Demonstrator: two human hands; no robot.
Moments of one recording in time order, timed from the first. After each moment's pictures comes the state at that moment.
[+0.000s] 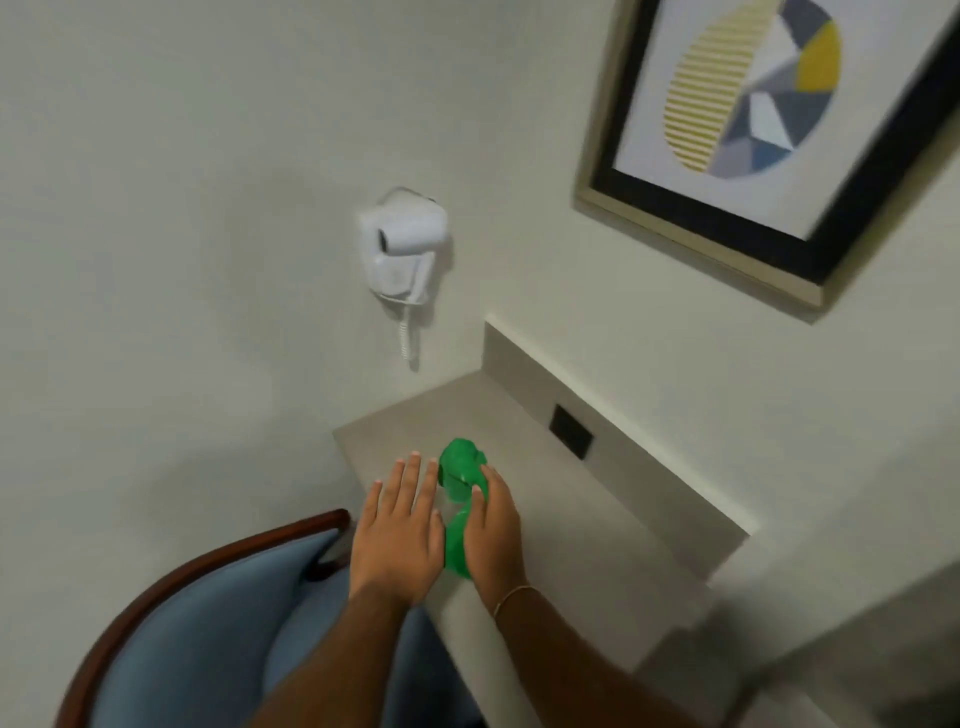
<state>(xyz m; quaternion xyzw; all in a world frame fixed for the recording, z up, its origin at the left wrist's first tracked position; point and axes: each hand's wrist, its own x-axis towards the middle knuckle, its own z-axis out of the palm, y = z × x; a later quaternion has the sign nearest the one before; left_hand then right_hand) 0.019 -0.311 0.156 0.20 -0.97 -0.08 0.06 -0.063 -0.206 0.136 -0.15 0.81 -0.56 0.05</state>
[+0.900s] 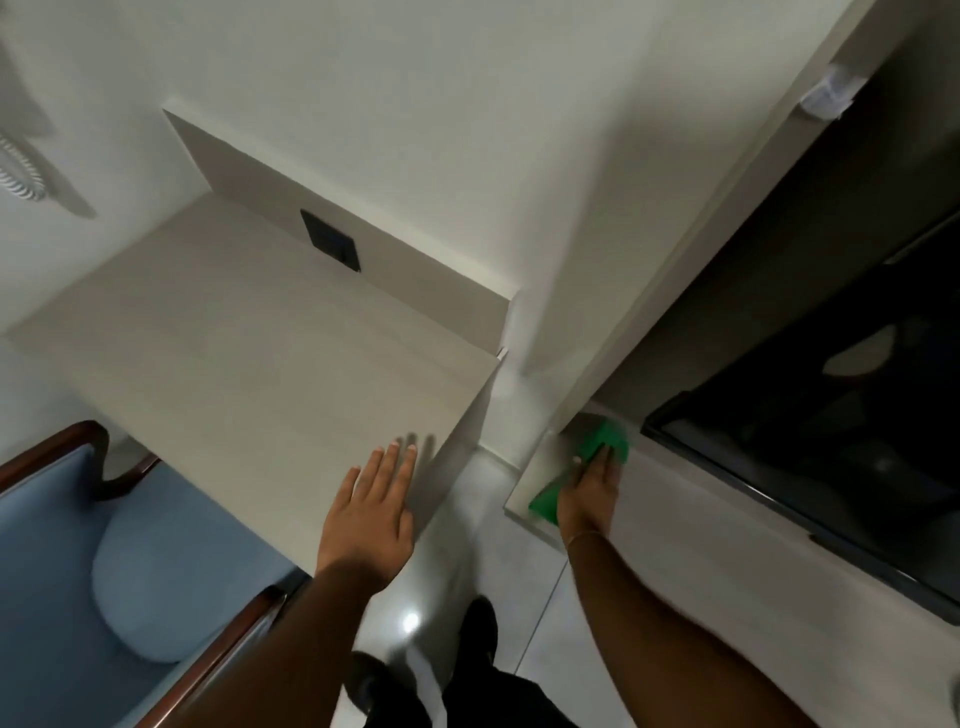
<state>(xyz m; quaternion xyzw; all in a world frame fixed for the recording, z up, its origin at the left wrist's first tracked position) 0.001 -0.032 -0.012 -0.04 -0.98 -0.11 -0.15 -0.062 0.250 -0.017 0.32 0.87 -0.37 0.08</state>
